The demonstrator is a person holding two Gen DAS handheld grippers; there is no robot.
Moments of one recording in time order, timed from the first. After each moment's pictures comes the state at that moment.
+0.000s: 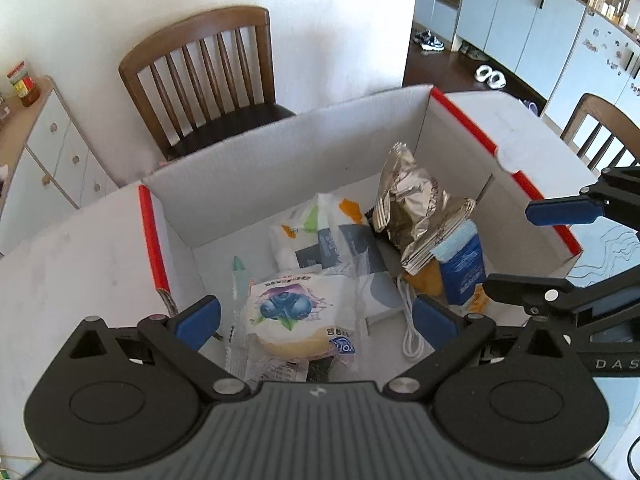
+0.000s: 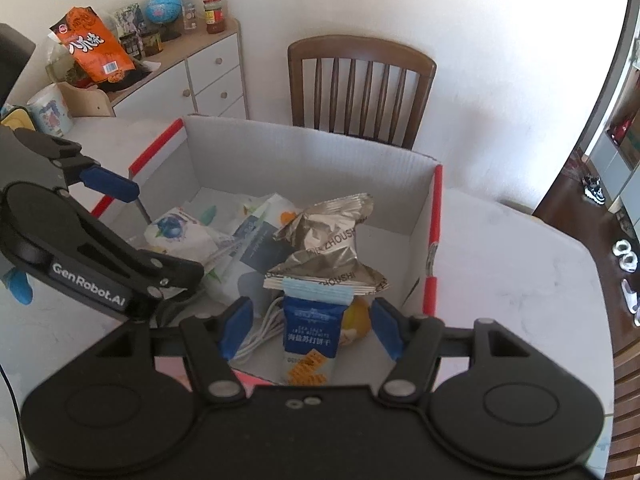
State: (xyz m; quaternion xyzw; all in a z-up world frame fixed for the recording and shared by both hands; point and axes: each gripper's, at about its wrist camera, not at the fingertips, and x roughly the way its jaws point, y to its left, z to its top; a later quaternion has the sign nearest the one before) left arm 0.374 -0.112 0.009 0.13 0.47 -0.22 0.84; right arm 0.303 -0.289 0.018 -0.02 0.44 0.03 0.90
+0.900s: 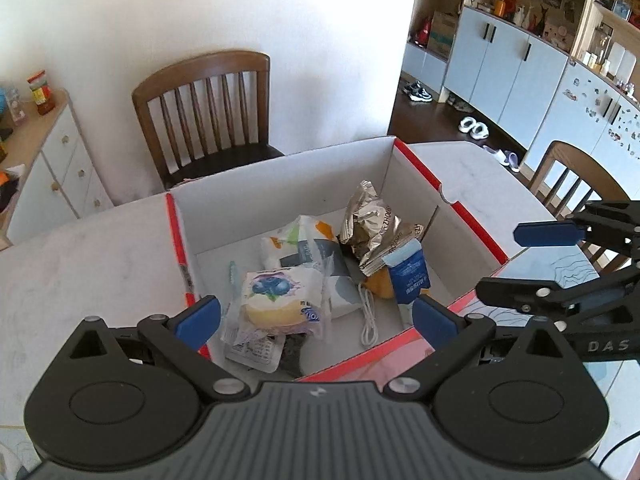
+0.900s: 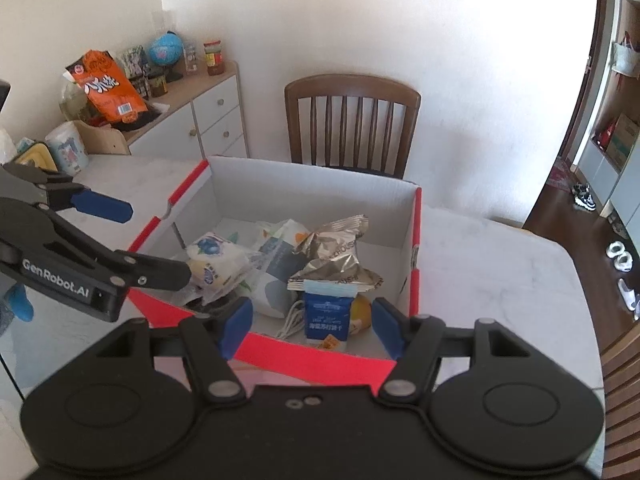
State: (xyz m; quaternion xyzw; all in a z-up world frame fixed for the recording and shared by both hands) left arm 0.314 -0.081 0.054 0.07 0.42 -0.24 0.87; right arm 0.246 -0.280 0.058 0.00 0.39 0.02 0.92
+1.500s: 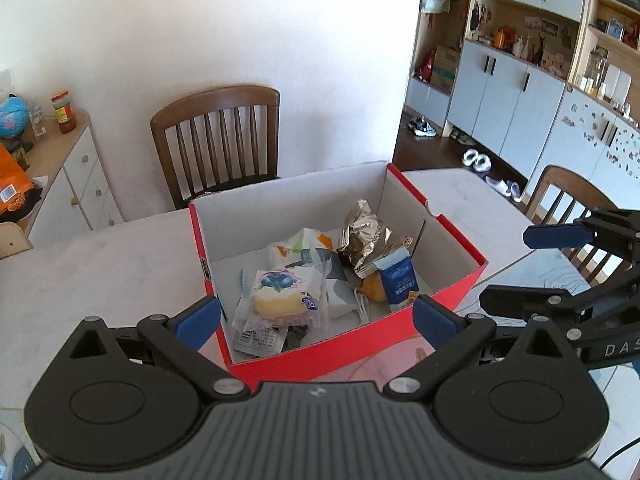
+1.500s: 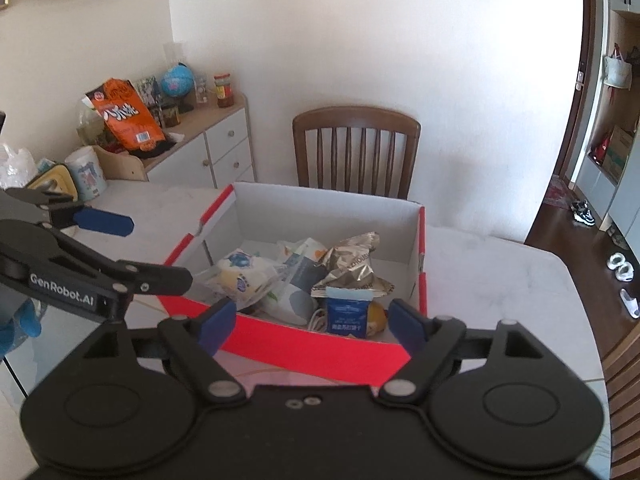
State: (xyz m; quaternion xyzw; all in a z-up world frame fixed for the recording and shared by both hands) left arm 0.263 -0.062 0.072 0.06 0.37 -0.23 0.90; right arm 0.204 -0.263 0.073 0.01 0.34 0.03 0.94
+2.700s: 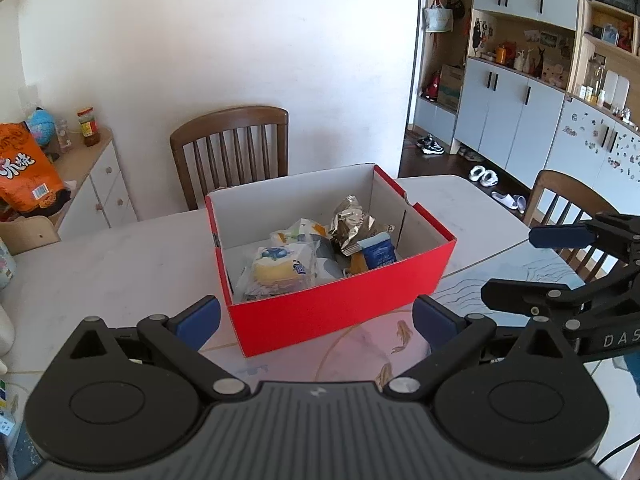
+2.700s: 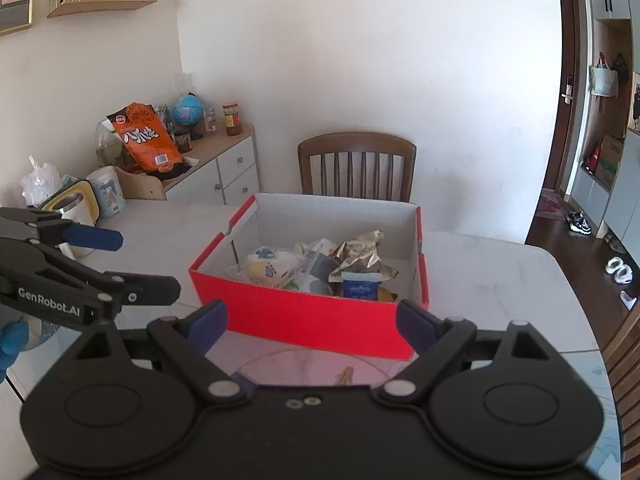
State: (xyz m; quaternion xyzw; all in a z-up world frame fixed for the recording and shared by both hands) left arm 0.175 -0.051 0.085 0.06 0.33 -0.21 0.92; right arm 0.131 -0.247 0.077 0.02 0.30 0.02 0.95
